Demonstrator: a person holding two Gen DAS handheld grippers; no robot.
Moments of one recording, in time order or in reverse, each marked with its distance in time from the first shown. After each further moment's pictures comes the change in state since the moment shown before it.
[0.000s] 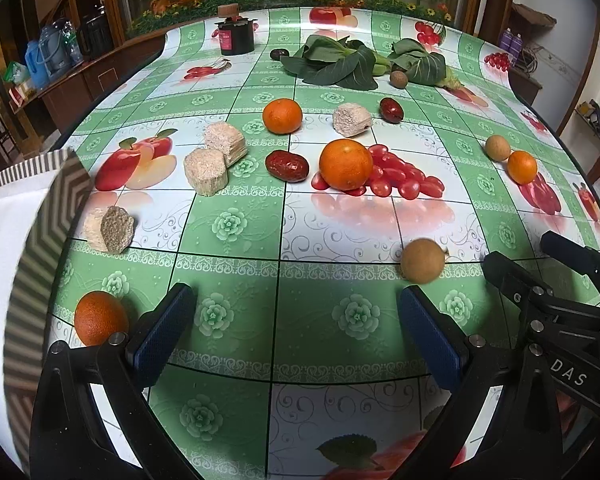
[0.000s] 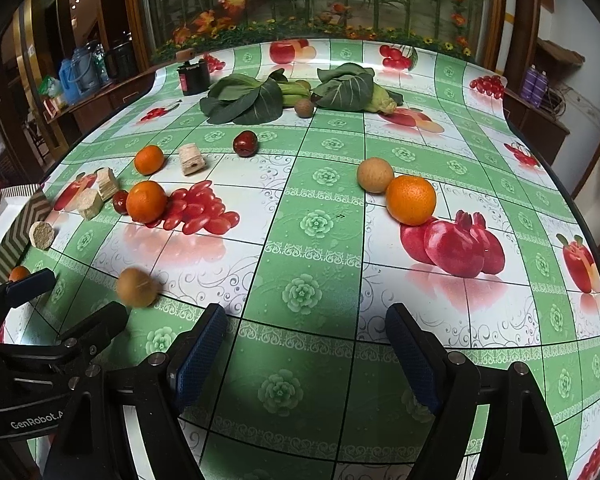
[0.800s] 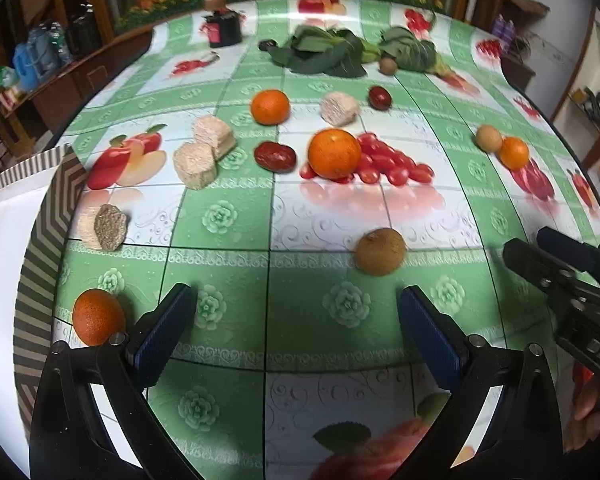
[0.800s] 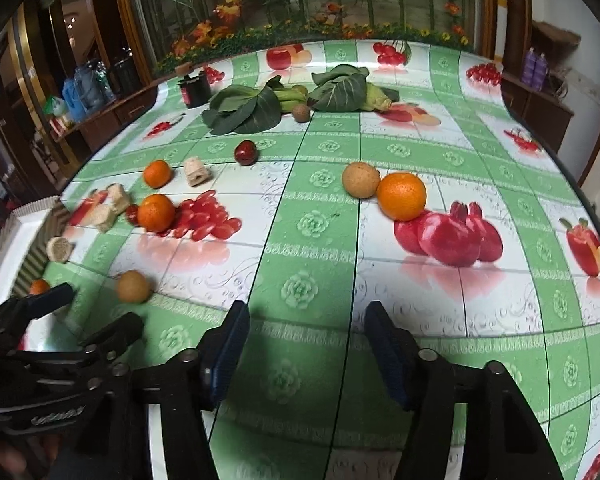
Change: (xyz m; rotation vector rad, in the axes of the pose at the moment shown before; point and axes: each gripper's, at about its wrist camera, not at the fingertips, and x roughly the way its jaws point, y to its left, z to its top) left arm -0.003 -0.001 0.002 0.045 0.058 -0.032; right arm -0.013 -0.012 -0.001 0.060 0.005 0.091
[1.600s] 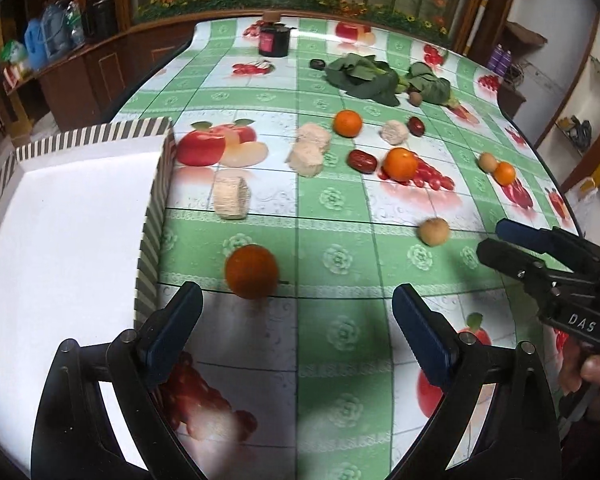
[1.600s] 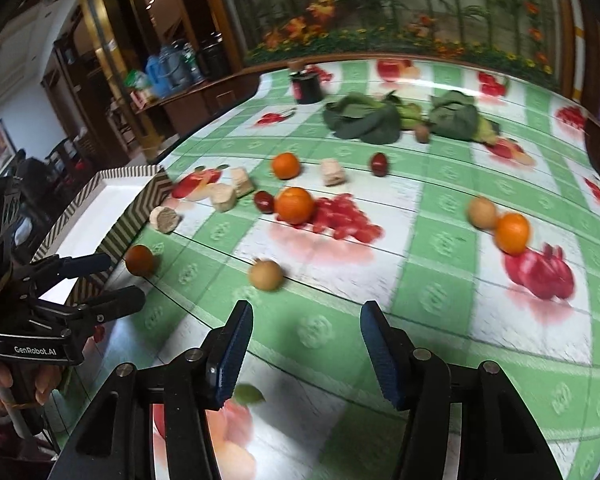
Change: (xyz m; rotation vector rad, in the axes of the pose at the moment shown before) left arm -0.052 0.088 -0.025 -0.082 -0.033 -0.073; right arm -0.013 0.064 0.001 -0.182 0.001 0.239
